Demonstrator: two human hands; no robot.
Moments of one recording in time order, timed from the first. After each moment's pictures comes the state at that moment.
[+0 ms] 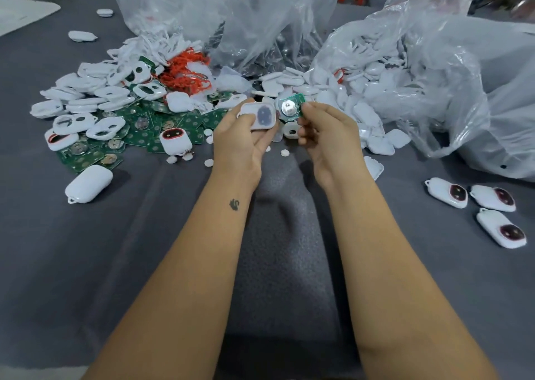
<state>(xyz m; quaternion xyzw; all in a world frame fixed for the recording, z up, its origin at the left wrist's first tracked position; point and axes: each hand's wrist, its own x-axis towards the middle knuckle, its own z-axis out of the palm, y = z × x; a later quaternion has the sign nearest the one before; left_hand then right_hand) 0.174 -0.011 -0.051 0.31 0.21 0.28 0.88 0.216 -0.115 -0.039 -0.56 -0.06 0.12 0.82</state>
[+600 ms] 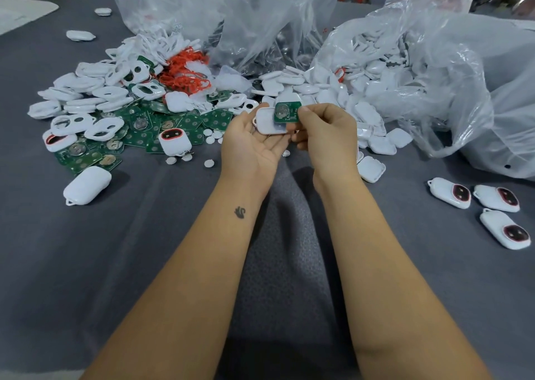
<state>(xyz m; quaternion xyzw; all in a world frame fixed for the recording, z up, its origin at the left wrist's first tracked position) 0.171 -0.022 -0.053 0.23 0.18 0.19 0.94 0.206 -0.109 -0.036 -0.66 -0.07 0.04 0.74</state>
